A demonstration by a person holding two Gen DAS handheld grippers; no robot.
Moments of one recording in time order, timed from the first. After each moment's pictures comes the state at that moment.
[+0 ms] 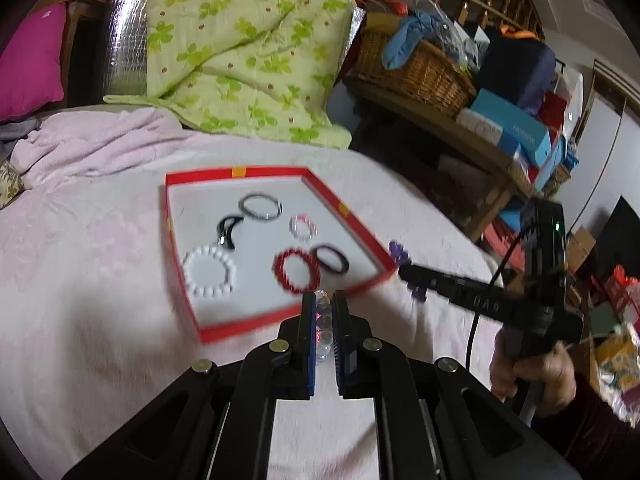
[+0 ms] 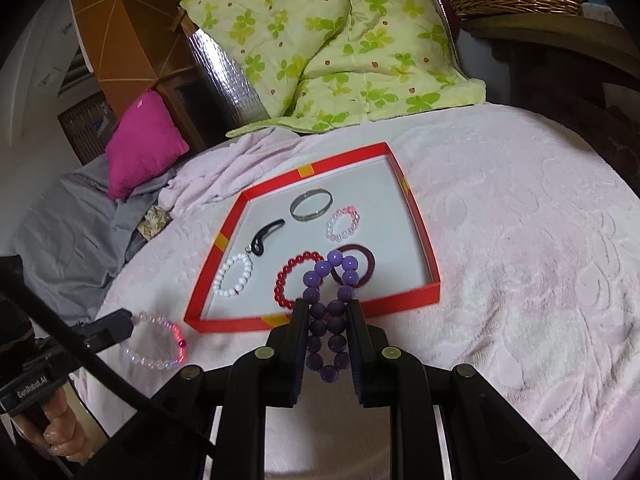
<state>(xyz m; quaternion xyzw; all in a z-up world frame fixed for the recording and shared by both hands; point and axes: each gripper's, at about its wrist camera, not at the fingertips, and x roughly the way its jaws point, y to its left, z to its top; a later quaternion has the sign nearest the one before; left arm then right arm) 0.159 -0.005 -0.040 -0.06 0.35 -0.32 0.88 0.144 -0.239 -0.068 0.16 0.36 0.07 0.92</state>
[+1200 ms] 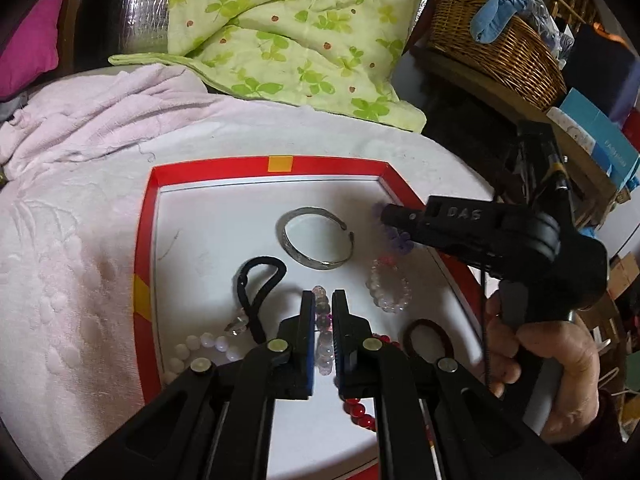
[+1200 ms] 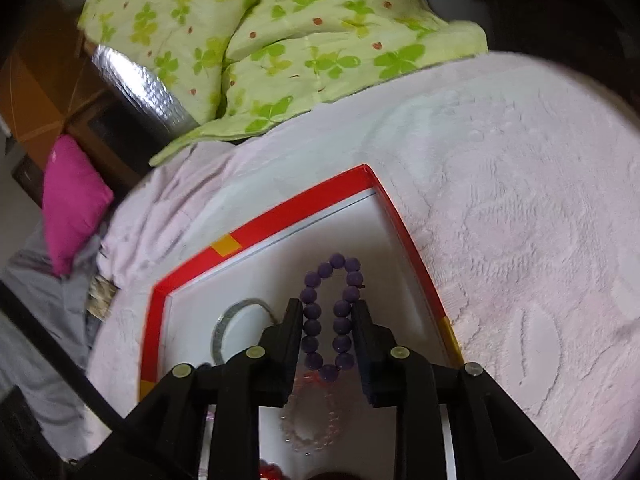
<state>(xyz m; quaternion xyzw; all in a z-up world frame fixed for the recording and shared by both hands) 0.303 -0.066 -0.096 -0.05 0.42 -0.23 0.88 0.364 -0.270 -0.117 0.26 0.42 0.02 0.87</state>
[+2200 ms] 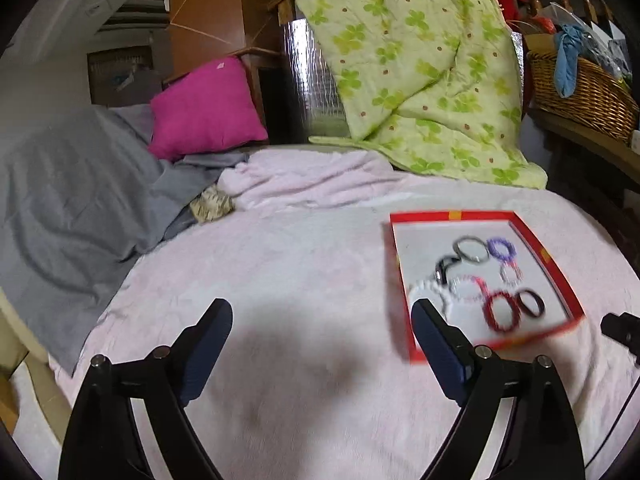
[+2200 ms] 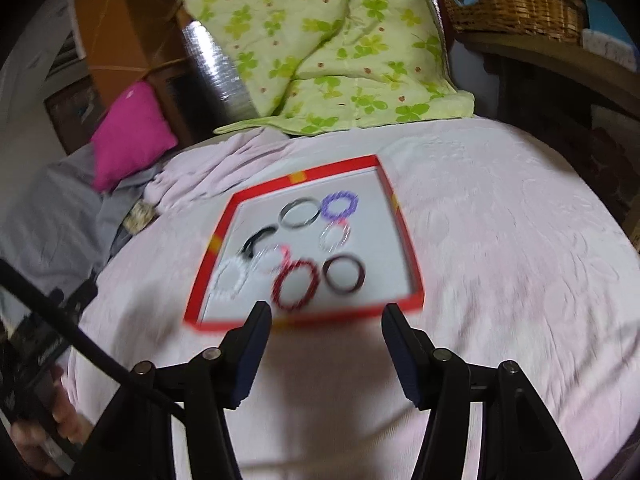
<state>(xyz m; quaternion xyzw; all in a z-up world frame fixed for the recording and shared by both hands) 0.119 0.039 -0.023 0.03 0.30 0.07 0.95 0.125 -0.219 -0.039 0.12 0.37 0.03 0.92</state>
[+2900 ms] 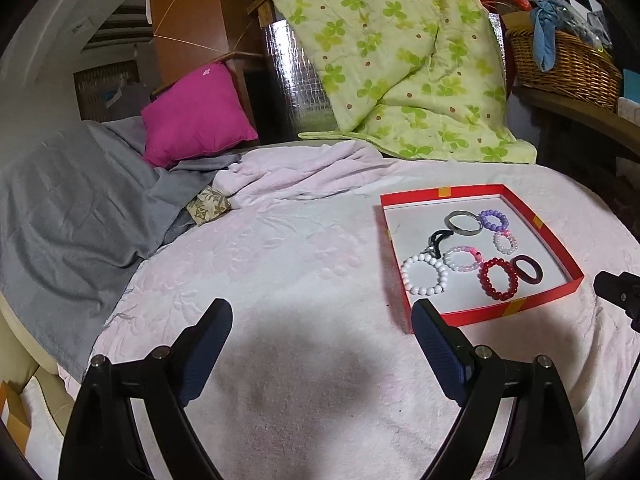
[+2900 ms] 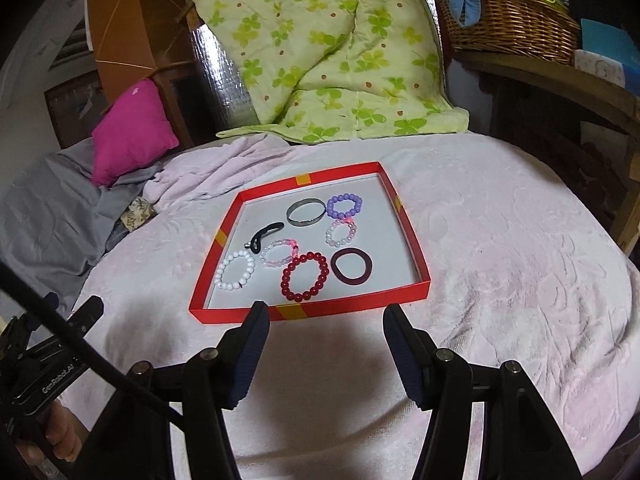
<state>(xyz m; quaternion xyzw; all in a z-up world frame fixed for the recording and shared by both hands) 0.108 0.025 -0.034 0.07 0.30 0.06 0.95 0.111 -0.197 -0.040 0.10 0.35 0.01 0.93</state>
